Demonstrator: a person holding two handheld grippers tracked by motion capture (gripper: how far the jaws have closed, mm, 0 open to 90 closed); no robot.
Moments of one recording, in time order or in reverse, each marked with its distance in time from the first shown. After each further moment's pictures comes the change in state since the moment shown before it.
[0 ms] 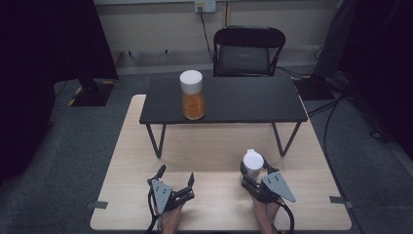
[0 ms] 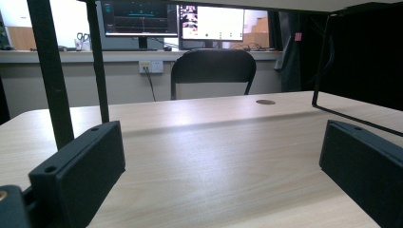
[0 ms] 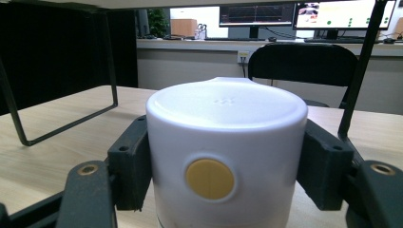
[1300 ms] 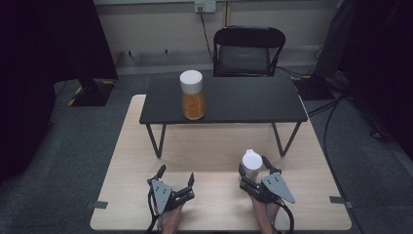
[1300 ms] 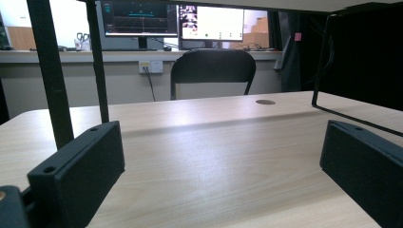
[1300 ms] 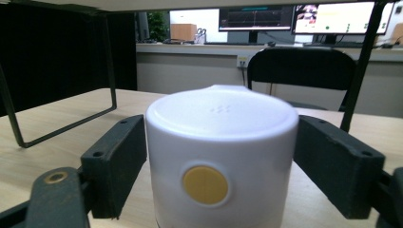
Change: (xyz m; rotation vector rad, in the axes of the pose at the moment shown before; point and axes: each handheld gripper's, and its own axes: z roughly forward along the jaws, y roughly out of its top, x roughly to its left) left arm 0.000 0.000 0.000 0.000 -0.001 0.000; right arm 0.000 -0.009 0.003 -0.017 -0.003 0.002
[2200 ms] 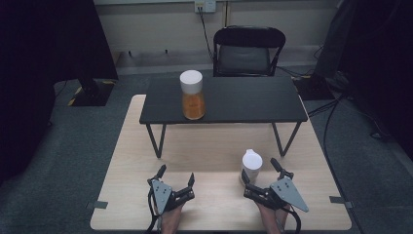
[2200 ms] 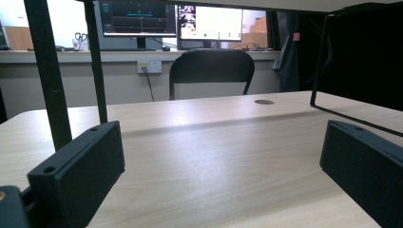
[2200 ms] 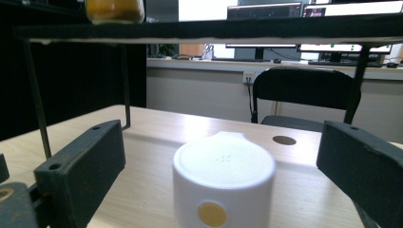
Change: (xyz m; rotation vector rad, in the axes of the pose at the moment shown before) left arm 0.001 0.000 0.000 0.000 -0.006 0.001; right arm -0.003 0.024 -0.026 -0.054 0.033 -0.019
